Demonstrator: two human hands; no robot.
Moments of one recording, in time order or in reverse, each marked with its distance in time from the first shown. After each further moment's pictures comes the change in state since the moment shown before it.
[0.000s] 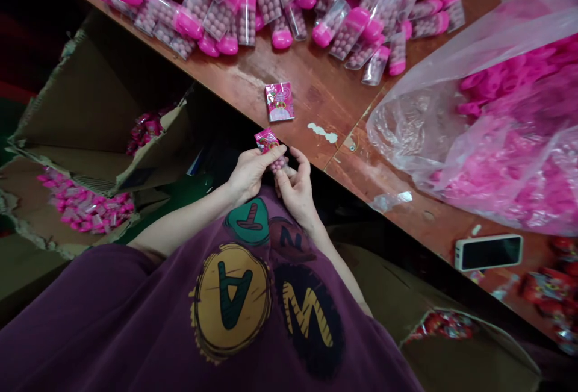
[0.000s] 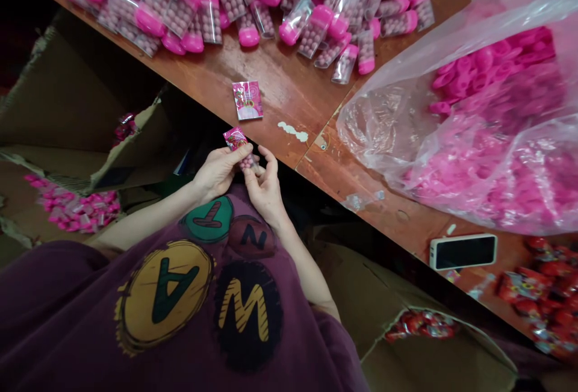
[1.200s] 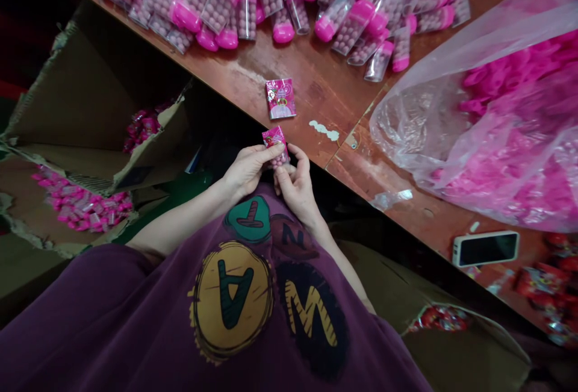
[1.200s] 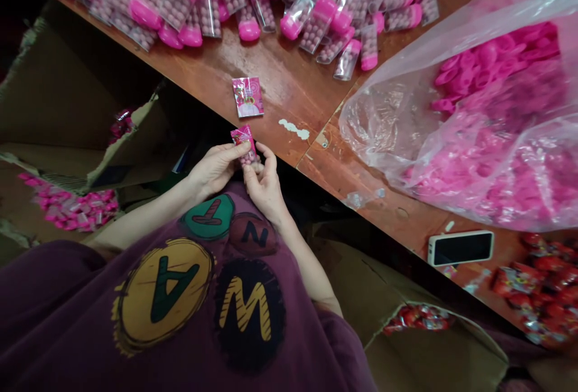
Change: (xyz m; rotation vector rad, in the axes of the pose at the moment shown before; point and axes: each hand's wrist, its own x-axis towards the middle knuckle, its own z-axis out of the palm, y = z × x) left_hand 0.001 0.007 -0.007 0.041 -0.049 -0.041; right_hand -0.001 -0.001 -0.001 -0.161 -0.029 -0.010
